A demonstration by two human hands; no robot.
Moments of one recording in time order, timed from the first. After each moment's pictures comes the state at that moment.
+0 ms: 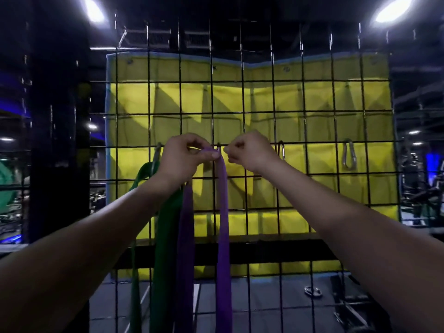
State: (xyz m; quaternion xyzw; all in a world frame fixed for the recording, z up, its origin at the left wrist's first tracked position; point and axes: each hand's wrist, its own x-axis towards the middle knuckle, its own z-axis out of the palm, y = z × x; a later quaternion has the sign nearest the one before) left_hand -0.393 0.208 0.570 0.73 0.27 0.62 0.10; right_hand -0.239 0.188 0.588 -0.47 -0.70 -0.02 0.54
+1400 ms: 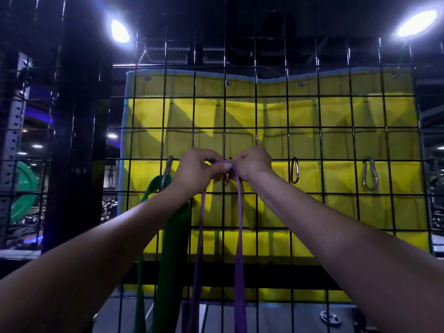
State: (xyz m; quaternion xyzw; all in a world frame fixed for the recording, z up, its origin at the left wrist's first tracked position) left_hand -0.390 0.222 0.579 0.77 0.27 0.58 0.00; right_hand -0.264 0.217 0.600 -0.54 -0.57 0.04 0.62
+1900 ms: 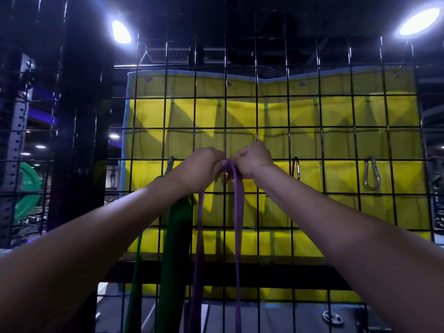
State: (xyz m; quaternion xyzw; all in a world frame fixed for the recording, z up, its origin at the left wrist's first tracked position) left_hand -0.393 0.215 0.593 0.84 0.32 0.40 -0.18; right_hand -0.262 0.207 0.606 -0.53 -0.62 0.04 0.58
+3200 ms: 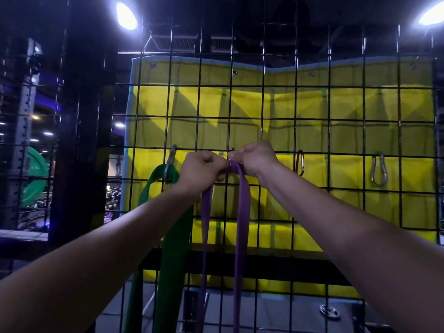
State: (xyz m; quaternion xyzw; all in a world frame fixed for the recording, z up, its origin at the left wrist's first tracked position) left_hand -0.375 0.214 0.562 0.67 0.31 0.64 0.22; right_hand -0.259 0.209 0.594 -0.48 -0.62 0.14 0.61
